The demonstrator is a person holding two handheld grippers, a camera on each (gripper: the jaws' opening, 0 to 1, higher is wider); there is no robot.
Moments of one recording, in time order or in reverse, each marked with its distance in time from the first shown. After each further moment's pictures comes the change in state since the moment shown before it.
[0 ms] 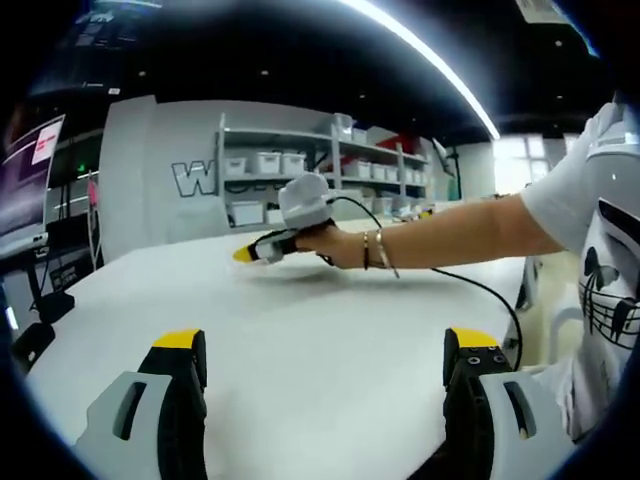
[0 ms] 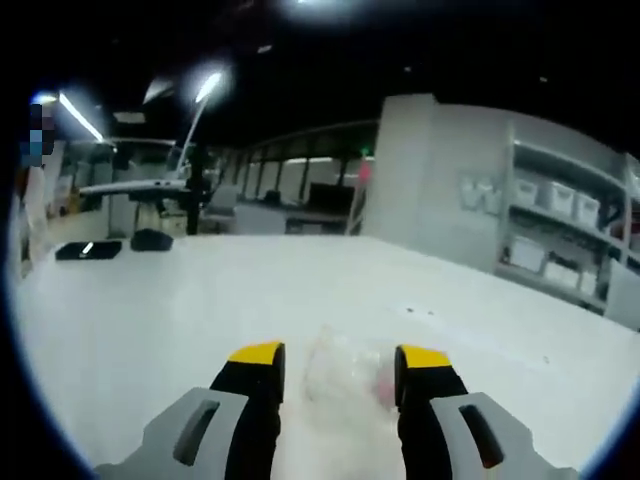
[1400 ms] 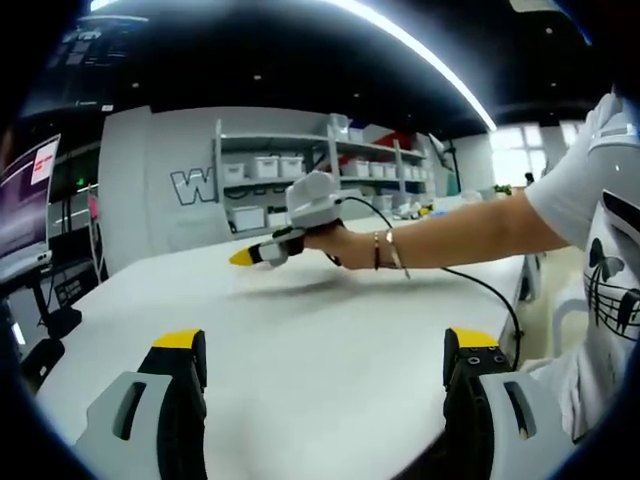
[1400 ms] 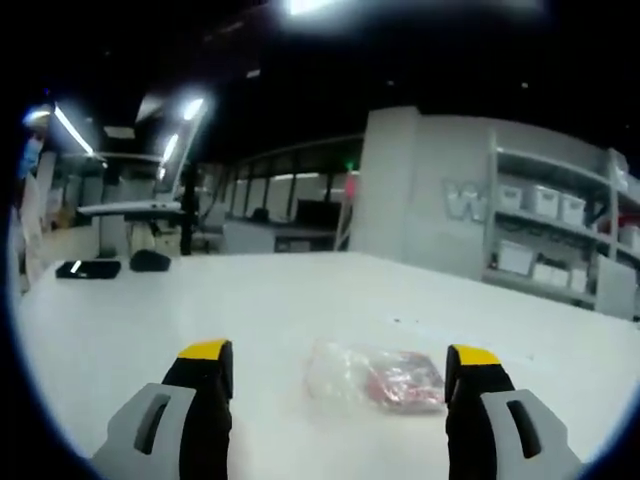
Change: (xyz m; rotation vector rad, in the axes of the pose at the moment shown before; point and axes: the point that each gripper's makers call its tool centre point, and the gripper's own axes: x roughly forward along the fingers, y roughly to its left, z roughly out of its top) left arm -0.006 -0.005 0.008 0.050 -0.004 0.014; right arm -0.032 0.003 0.015 0.035 -0.071 -0.048
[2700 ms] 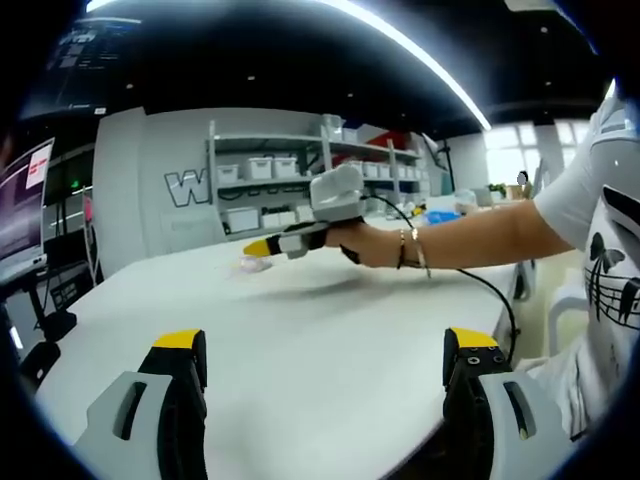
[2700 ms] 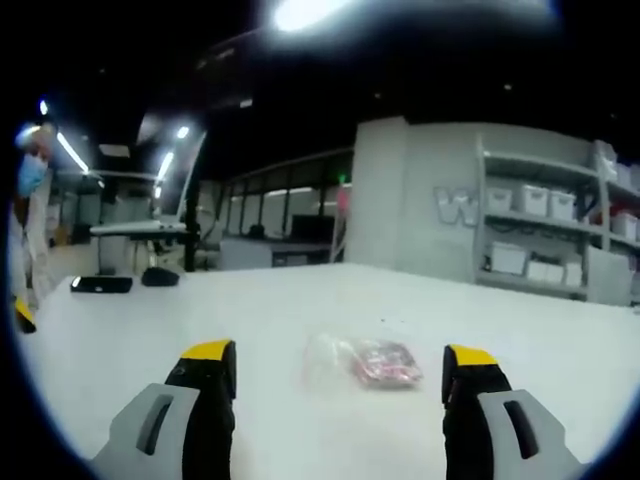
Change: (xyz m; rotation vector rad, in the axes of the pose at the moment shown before) left arm 0.000 -0.009 0.000 0.008 -0.001 -0.023; right arm -0.050 -0.008 0.003 0.050 -0.058 -0.015
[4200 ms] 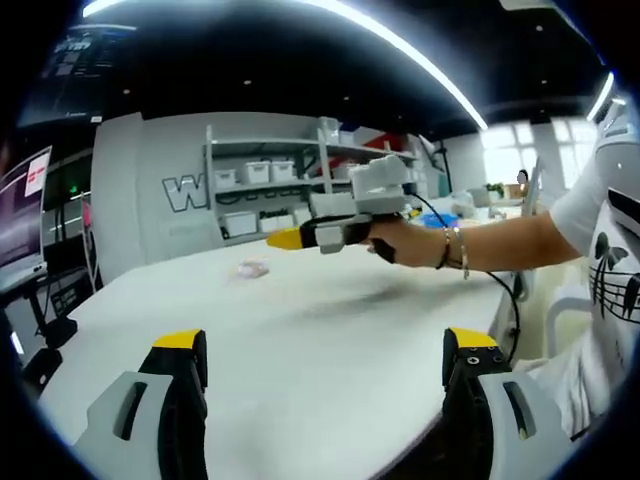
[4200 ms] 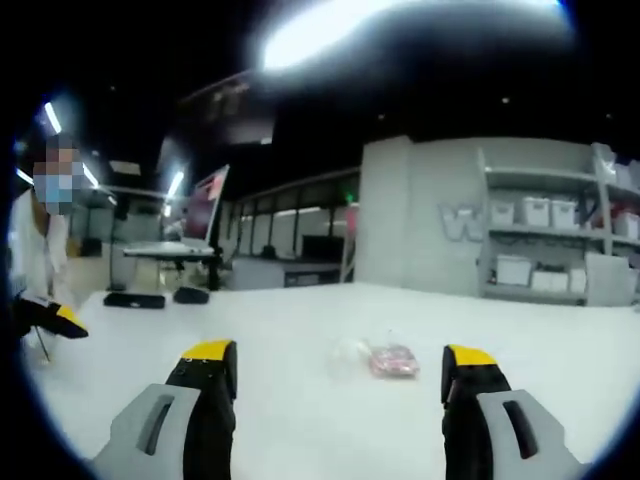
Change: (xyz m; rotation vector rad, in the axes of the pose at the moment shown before) left arm -0.003 -0.007 0.008 0.016 -0.013 -0.005; right arm -0.072 0.018 0.022 0.017 -0.090 0.045
